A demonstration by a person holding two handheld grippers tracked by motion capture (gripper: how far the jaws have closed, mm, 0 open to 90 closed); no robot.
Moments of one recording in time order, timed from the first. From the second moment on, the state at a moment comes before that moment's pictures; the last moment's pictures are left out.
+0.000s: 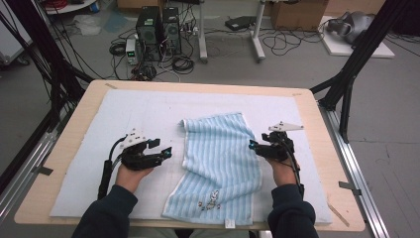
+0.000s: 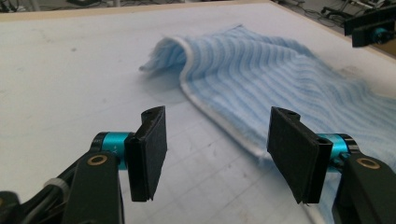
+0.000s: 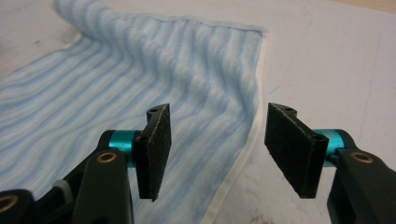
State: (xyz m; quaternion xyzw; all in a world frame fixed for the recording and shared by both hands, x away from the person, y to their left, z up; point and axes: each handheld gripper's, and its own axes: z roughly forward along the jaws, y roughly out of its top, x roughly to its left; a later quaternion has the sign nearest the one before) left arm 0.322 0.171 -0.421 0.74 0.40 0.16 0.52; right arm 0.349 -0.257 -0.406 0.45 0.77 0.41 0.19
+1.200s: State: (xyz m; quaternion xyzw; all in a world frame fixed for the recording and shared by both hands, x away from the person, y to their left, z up) left arm 0.347 0.102 -0.444 0.80 0.38 0.21 0.41; right arm 0.293 -0.252 -0.439 0.46 0.77 0.40 0.17
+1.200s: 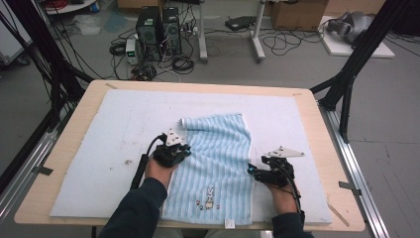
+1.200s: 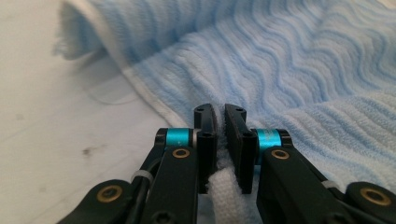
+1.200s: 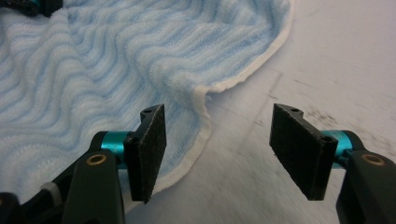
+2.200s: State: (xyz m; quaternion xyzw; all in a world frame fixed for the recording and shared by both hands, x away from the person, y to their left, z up) left arm 0.341 0.170 -0.432 0.75 0.45 0.20 0.43; right arm 0.377 -0.190 -0.443 0.48 0.78 0.32 0.25
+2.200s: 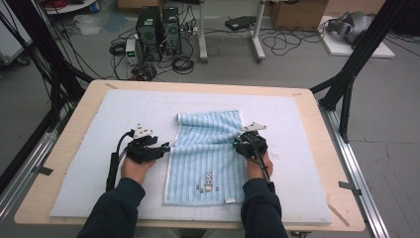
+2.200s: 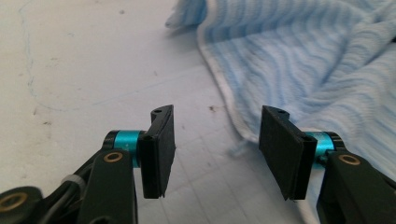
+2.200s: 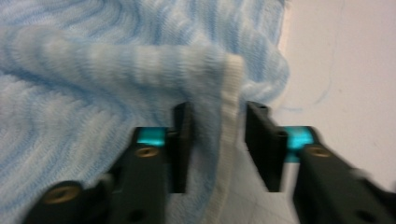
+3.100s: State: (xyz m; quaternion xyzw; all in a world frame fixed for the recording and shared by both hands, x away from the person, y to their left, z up) left arm 0.229 0.136 -0.450 0.80 0.40 0.12 0.43; right arm 0.225 -0.221 -0.444 0.42 0.81 0.37 0.19
